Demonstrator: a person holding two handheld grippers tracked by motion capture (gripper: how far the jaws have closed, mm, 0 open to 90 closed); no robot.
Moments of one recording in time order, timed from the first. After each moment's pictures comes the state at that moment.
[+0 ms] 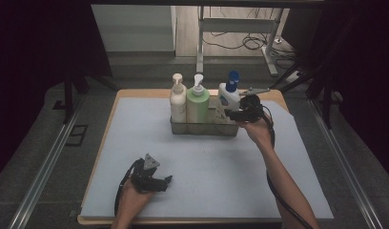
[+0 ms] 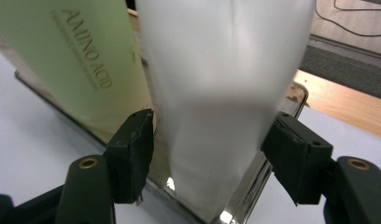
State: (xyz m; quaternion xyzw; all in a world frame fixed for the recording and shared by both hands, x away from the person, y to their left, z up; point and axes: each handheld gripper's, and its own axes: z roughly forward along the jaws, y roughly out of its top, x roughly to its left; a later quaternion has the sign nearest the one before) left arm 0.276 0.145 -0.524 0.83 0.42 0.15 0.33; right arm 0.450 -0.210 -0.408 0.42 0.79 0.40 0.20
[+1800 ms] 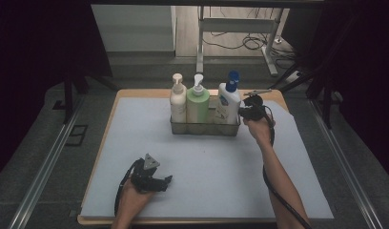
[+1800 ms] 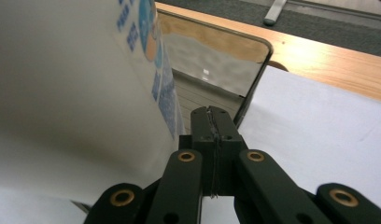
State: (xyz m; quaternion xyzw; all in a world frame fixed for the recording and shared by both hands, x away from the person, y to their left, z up) left arm 0.276 0.145 -0.524 0.83 0.42 0.15 0.33; right arm 0.486 -0.231 -0.444 0.48 0.78 0.36 0.18
